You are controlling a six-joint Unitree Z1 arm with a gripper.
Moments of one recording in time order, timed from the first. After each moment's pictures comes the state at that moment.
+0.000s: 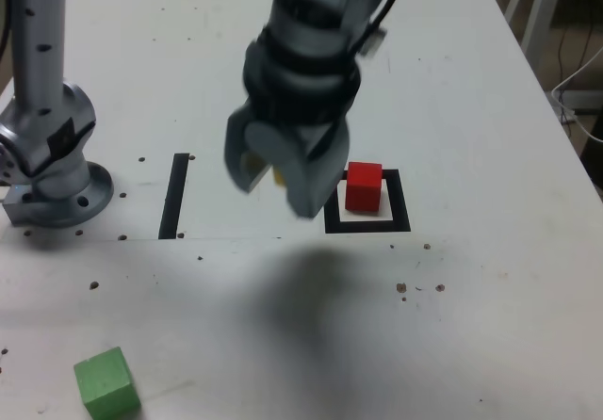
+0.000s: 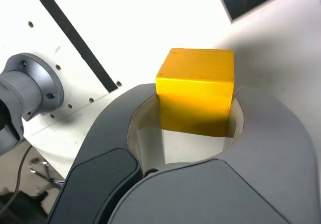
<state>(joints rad) -0.41 1.96 -1.67 1.55 0.10 0.05</state>
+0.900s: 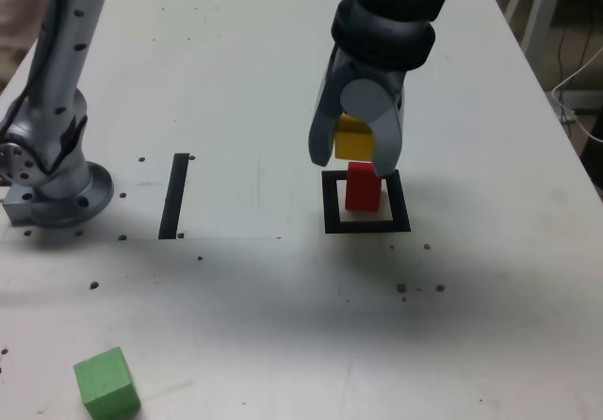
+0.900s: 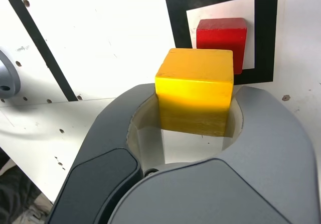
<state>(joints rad) -0.12 2.11 -1.84 1.56 0.00 0.04</state>
